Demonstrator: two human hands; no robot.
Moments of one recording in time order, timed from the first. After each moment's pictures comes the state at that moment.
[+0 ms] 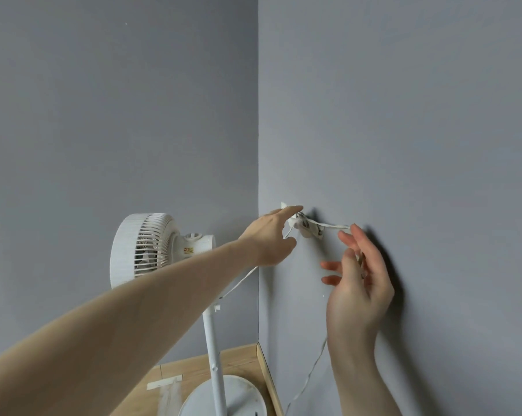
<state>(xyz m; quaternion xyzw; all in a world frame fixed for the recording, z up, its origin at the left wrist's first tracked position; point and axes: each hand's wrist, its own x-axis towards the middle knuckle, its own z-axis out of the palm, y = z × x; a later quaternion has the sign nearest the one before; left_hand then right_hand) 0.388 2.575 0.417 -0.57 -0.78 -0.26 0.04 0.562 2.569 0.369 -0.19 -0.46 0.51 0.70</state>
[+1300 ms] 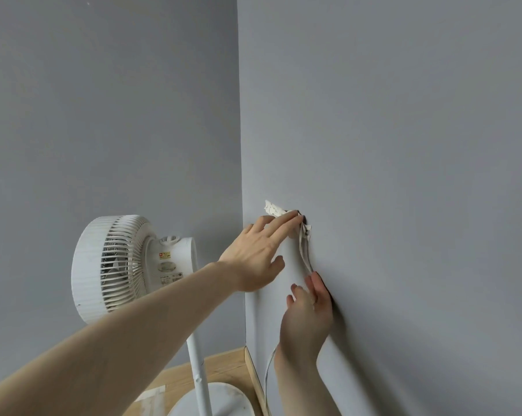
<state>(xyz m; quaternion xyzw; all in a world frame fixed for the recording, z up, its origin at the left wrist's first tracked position) 0.366 2.598 0.376 -0.68 -0.68 -0.15 0.22 0.492 2.594 0.308 -0.32 -0.34 0.64 0.61</state>
